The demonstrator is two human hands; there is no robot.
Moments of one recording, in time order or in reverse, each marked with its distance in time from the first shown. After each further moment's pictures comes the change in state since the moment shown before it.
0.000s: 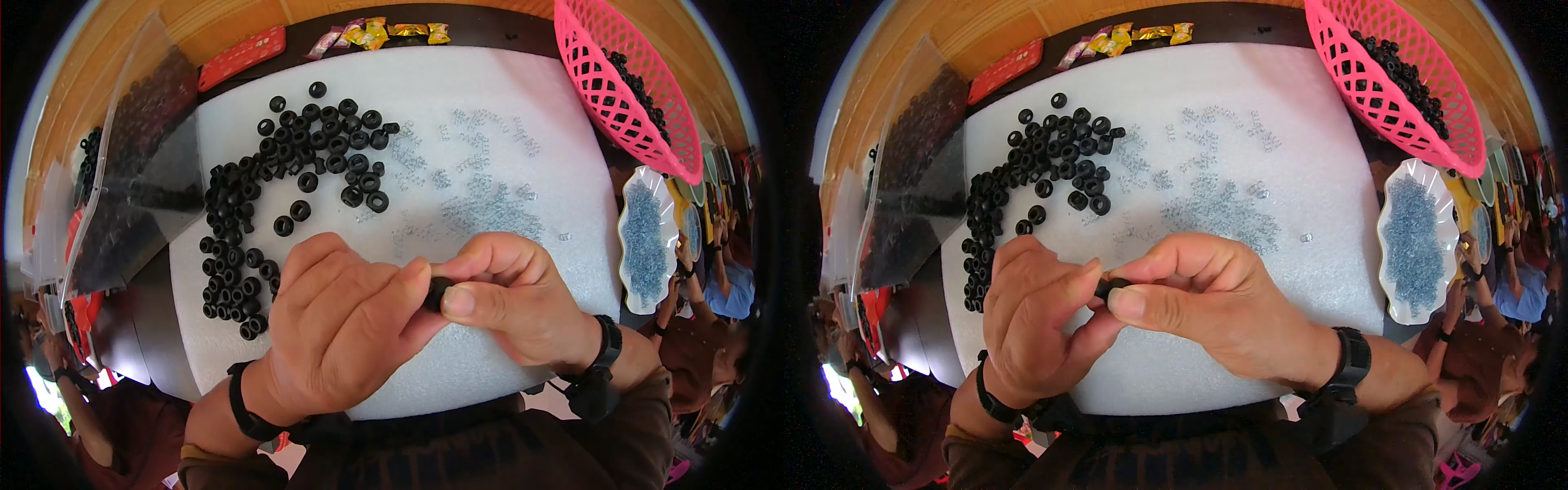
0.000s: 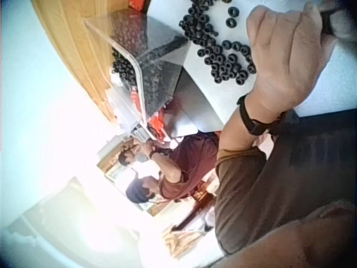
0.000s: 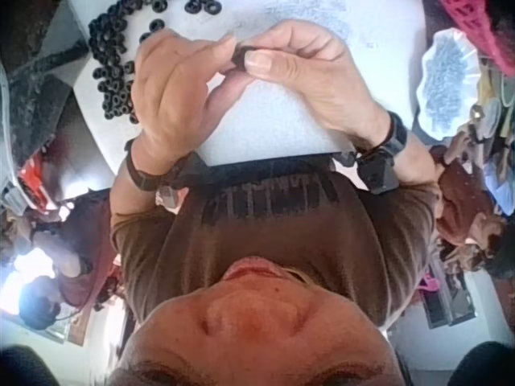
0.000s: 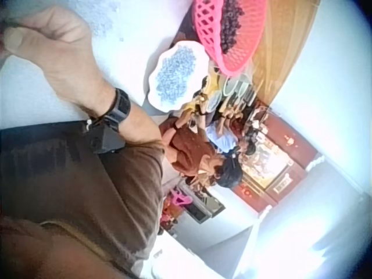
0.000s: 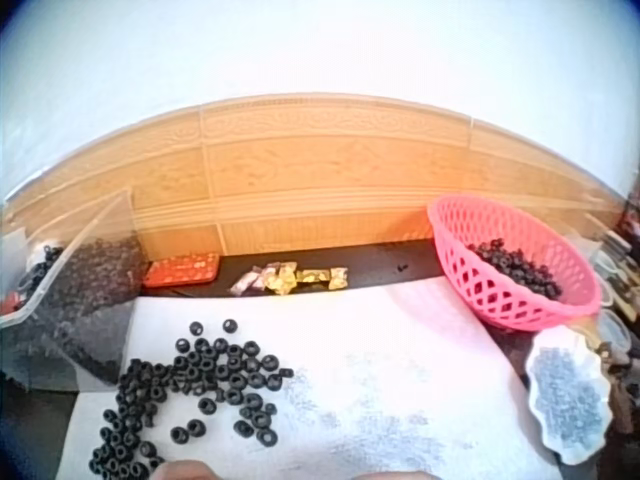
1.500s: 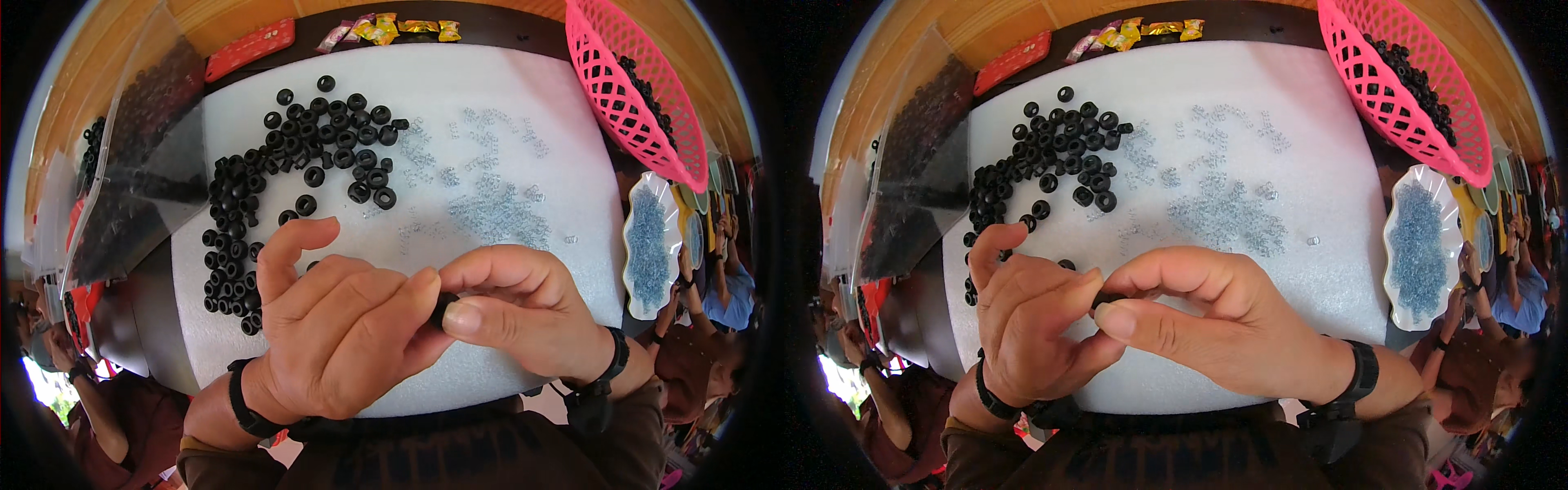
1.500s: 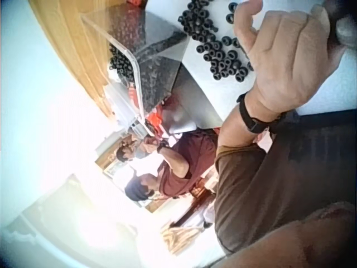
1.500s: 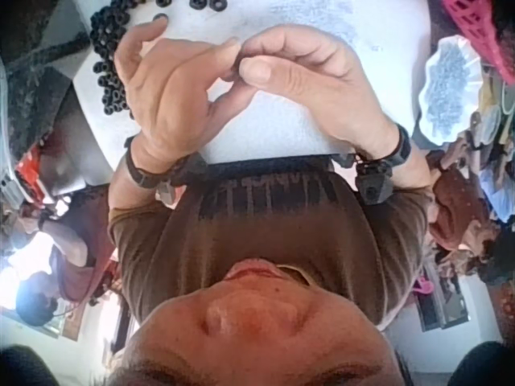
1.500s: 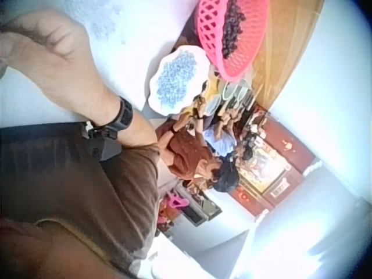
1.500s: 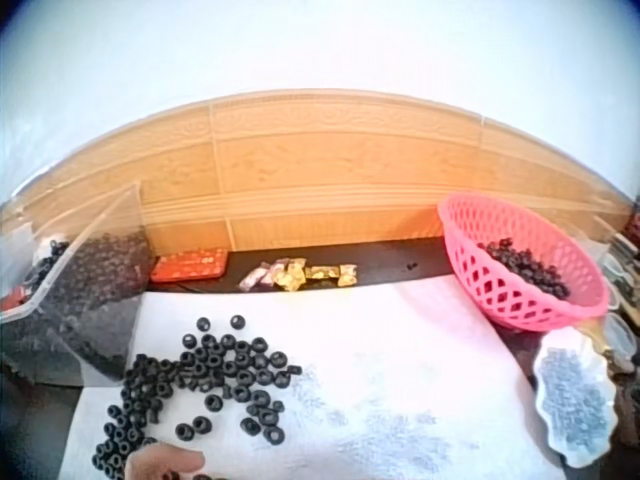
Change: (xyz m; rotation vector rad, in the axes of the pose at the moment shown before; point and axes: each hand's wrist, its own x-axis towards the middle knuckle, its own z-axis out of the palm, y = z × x) left_hand 0.000 0.010 -0.010 0.151 -0.064 -0.077; right_hand -0.004 -0.014 0.016 -0.177 -0.008 0.069
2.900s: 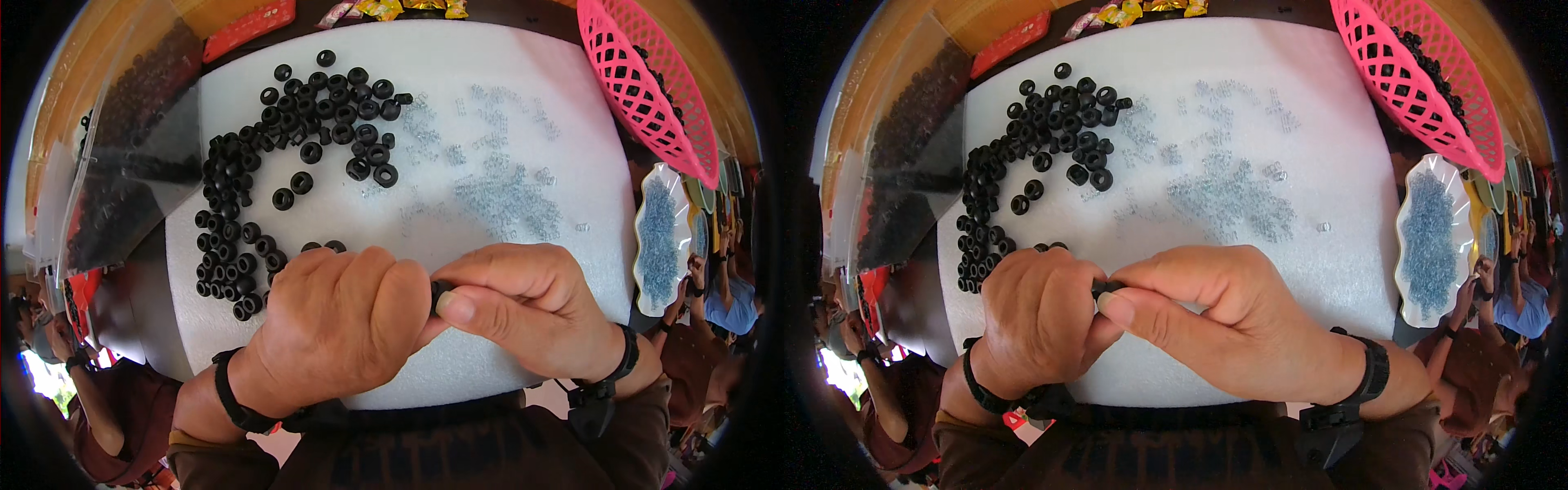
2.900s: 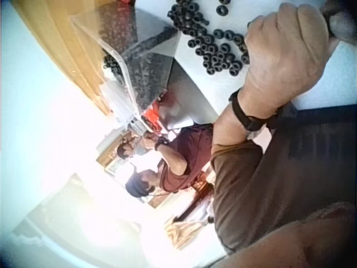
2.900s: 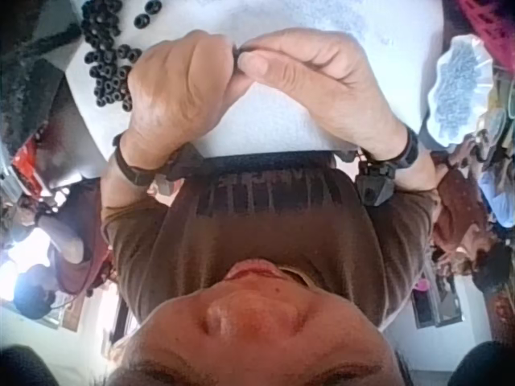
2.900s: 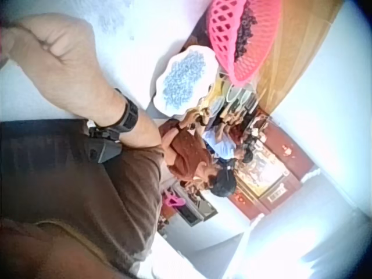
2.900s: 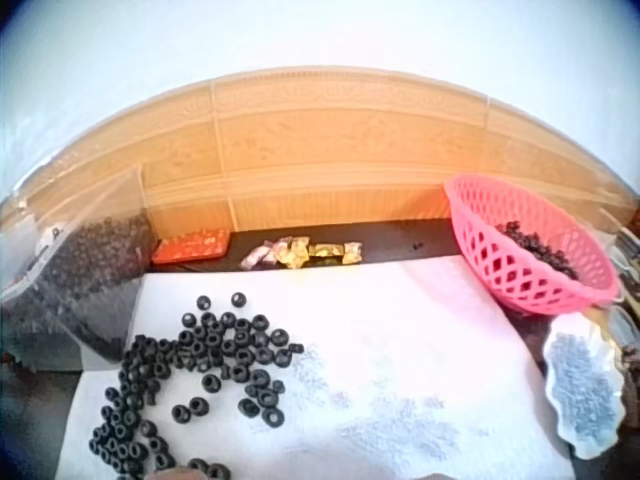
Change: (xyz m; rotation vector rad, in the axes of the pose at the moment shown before) left_hand -0.006 -0.001 0.003 0.163 -0.296 0.073; right_hand -0.003 -0.002 -0.001 -0.328 0.014 0.026
